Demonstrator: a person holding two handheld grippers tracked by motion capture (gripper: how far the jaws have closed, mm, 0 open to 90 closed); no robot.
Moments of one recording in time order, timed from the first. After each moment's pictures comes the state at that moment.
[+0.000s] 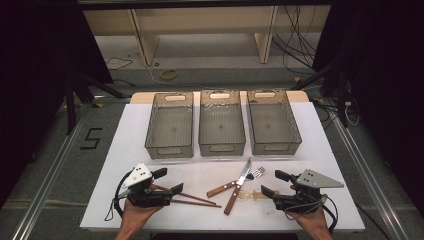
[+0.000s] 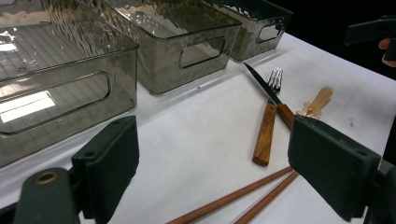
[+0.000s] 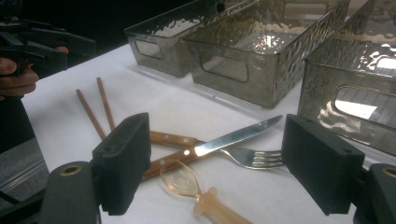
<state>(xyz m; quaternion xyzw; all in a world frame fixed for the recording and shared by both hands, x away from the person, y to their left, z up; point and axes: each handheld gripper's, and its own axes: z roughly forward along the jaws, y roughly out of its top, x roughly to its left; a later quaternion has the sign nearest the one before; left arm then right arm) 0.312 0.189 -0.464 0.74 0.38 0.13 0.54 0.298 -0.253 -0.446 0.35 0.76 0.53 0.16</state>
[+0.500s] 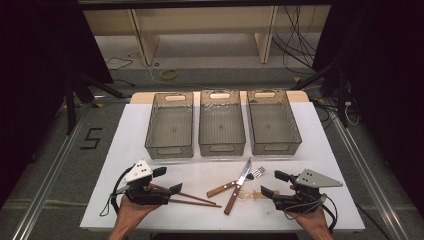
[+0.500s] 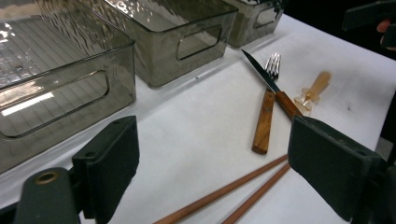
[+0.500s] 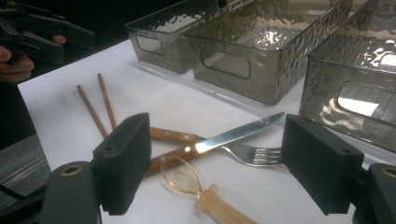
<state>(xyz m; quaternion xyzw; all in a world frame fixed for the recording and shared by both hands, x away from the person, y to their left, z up) 0.318 0.191 -0.449 0.77 0.36 0.12 0.51 0.299 -0.253 -0.446 0.35 0.76 0.53 0.15</state>
